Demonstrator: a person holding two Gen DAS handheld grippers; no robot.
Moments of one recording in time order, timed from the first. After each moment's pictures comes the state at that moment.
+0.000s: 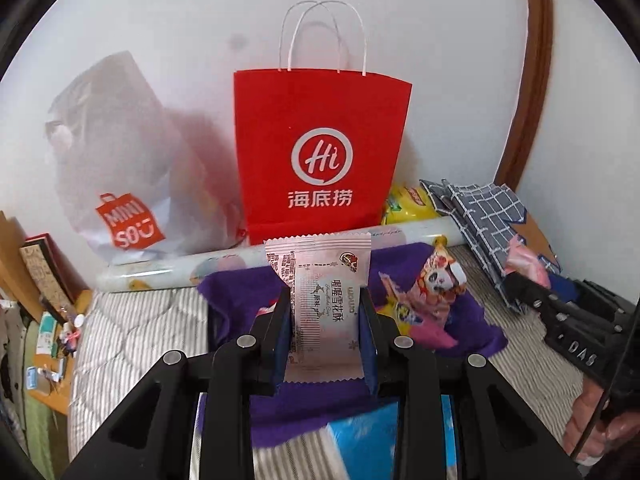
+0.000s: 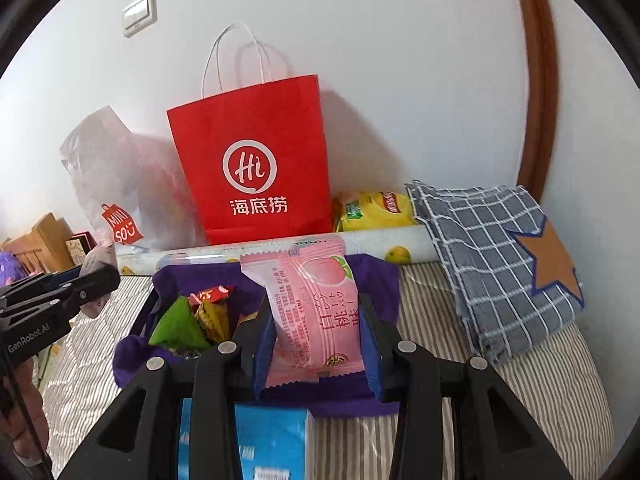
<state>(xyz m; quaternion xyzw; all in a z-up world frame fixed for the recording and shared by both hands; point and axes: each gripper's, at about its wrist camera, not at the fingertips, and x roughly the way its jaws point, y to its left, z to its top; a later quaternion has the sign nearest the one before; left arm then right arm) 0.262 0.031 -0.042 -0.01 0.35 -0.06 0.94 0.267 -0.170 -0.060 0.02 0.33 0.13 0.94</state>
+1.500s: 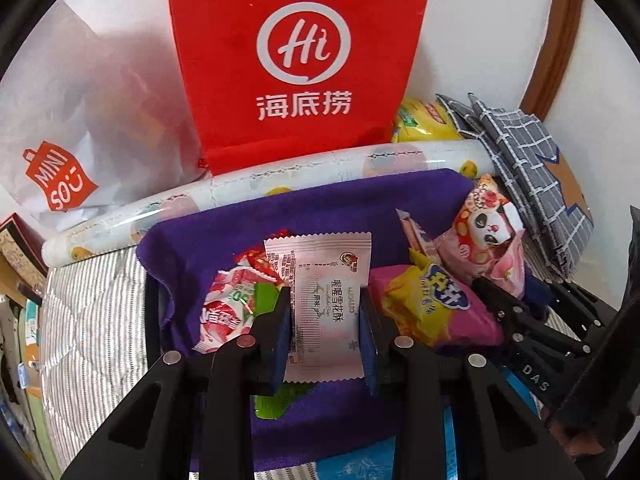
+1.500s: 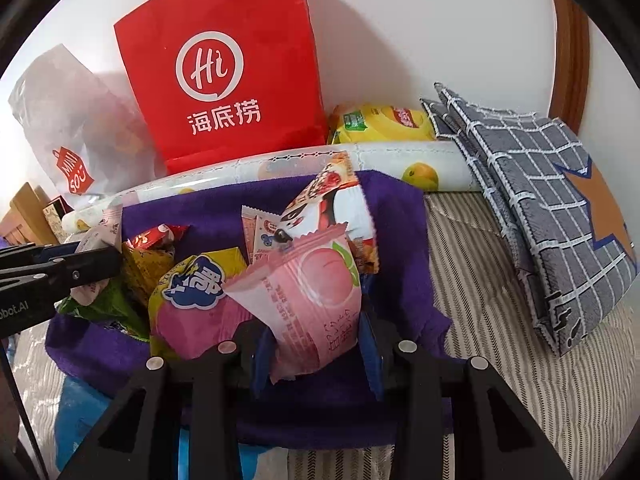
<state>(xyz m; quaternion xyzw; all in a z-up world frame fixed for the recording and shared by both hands) 0.330 0.010 -0.123 0.01 0.47 -0.07 0.88 0.324 -0.161 -0.162 0.02 0.41 0.13 0.90</state>
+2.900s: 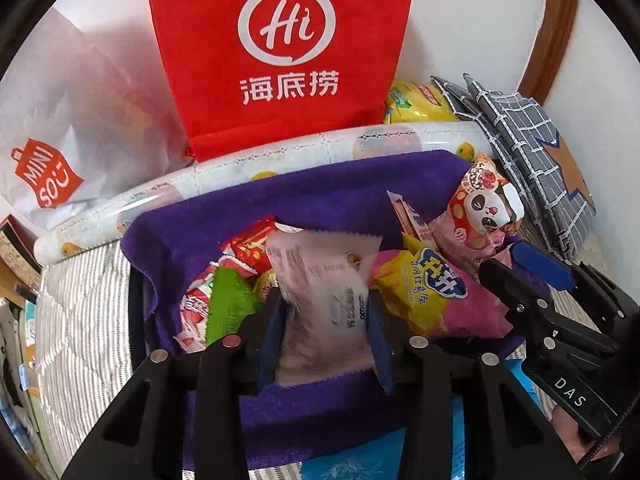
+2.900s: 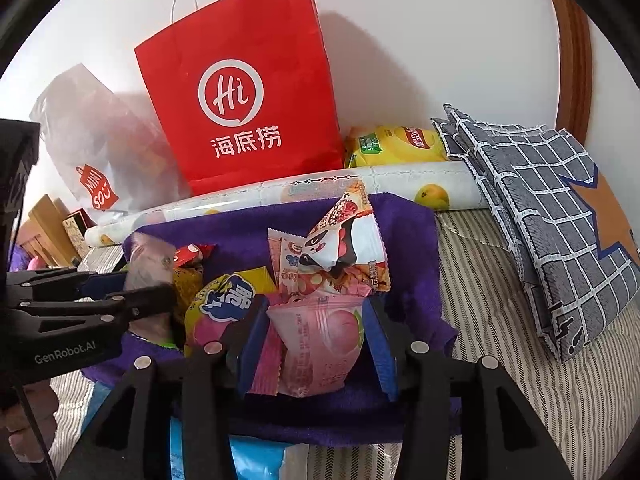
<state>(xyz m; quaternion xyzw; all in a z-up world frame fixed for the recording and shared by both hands) 0.334 0.001 -0.134 0.02 0.49 -0.07 0.87 0.314 -0.163 -0.147 0.04 0.38 0.16 0.91</state>
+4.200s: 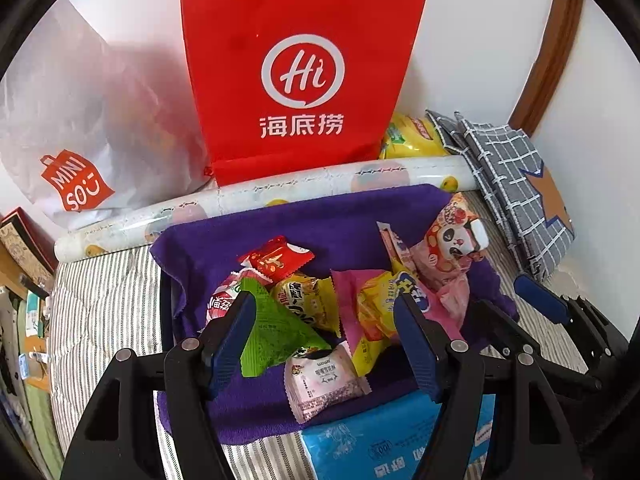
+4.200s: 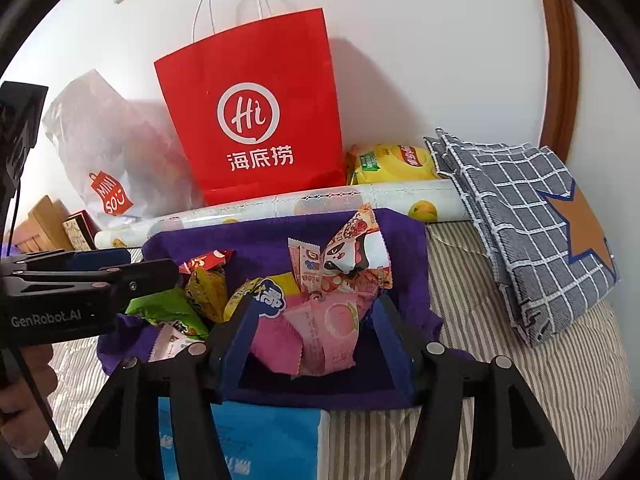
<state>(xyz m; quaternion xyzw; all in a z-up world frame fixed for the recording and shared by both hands) 0.315 0.011 -0.085 -0.01 0.47 -0.07 0.88 0.282 -0.153 -0.110 0.03 0.38 0.14 0.91</state>
